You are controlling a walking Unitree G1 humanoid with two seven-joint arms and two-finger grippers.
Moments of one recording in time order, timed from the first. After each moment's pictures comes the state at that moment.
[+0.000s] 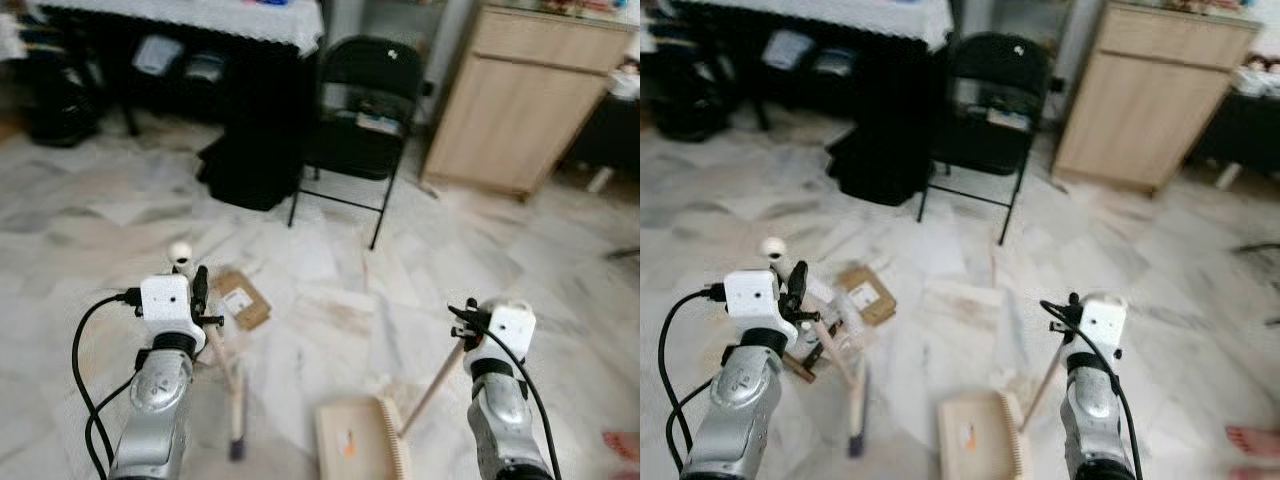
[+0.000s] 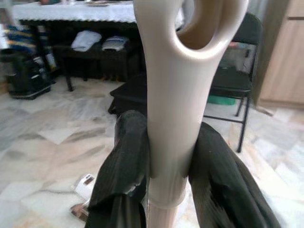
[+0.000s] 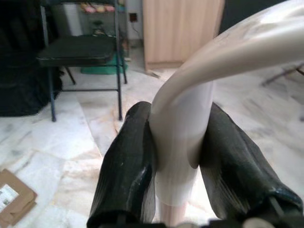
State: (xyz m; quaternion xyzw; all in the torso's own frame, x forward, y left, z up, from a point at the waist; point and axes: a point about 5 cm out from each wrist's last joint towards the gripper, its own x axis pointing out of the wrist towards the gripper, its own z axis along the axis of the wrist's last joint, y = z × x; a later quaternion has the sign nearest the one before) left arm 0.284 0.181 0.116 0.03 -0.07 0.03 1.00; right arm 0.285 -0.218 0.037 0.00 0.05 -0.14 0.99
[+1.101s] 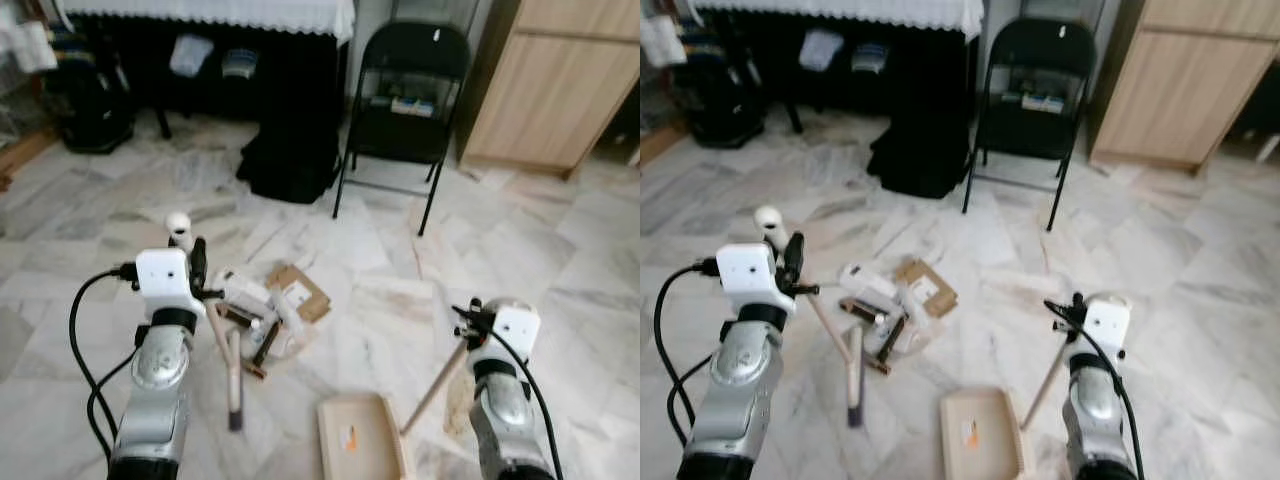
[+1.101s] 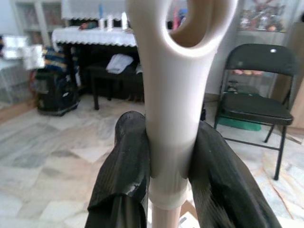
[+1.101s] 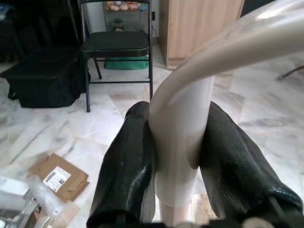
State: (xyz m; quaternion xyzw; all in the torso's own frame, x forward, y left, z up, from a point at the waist) left arm 0.292 0.181 0.141 0.01 -0.12 0.04 0.99; right arm 0.284 -0.217 0.036 0.00 0.04 -0.14 0.99
